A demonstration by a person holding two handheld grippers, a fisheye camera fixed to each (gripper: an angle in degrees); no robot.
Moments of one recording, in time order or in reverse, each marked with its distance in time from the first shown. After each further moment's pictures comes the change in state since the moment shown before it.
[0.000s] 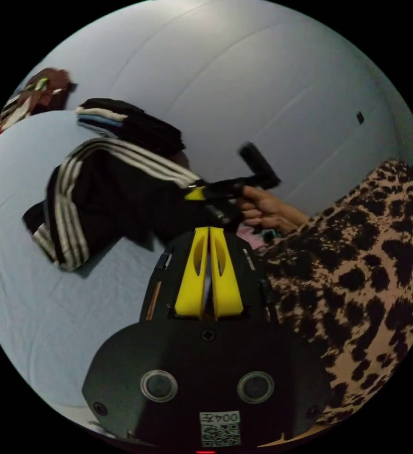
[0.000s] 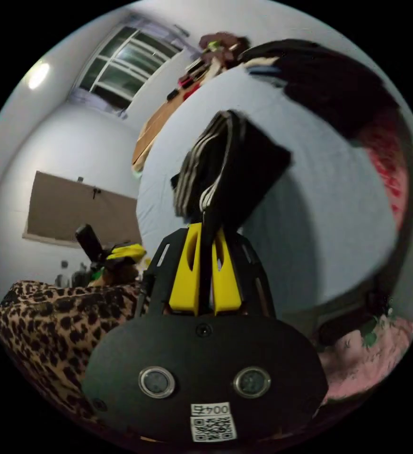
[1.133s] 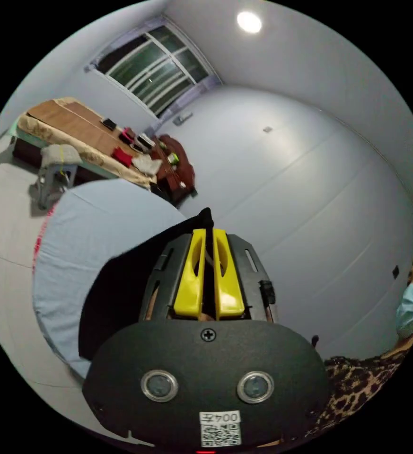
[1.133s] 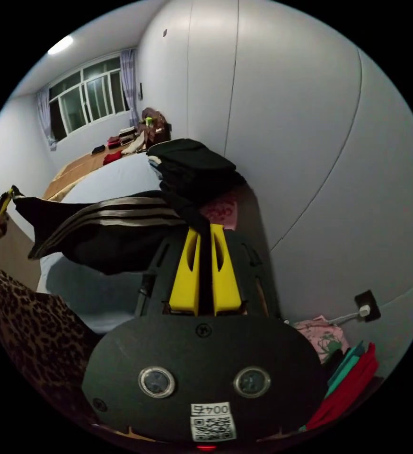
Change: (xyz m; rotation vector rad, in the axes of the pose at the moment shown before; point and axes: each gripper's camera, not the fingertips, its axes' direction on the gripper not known) left arm -0.002 -0.066 -0.470 0.777 -0.270 -0.388; right arm -0.069 0.033 -0.193 0.479 0.683 -0.037
